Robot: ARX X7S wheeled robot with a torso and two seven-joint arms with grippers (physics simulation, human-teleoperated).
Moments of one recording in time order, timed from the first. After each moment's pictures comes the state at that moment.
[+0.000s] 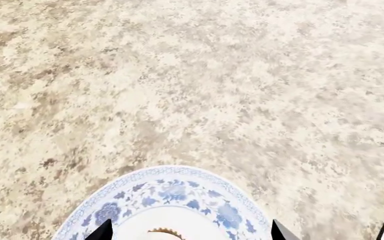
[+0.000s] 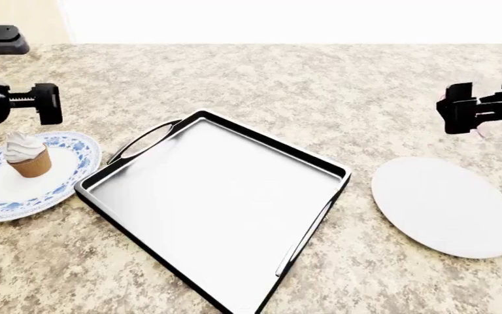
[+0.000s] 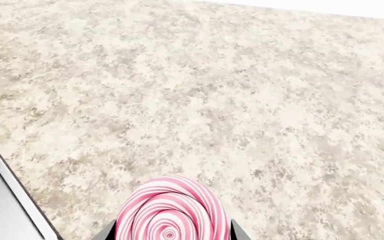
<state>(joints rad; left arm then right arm) -1.70 -0.46 0.30 -1.31 0.00 -0.89 0.38 1.51 0.82 -0.55 0.34 0.90 1.38 -0.07</state>
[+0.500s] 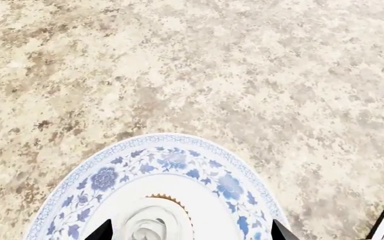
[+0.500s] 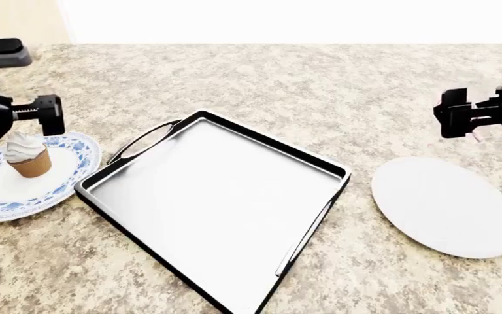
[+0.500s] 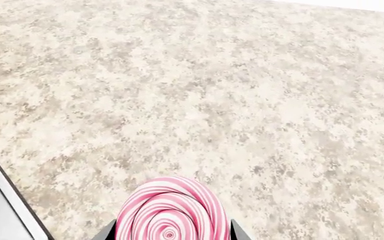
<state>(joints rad) -1.69 -0.46 0.28 -1.31 0.00 -0.99 0.35 1.50 0.81 -0.58 0.38 0.88 1.34 -0.09</state>
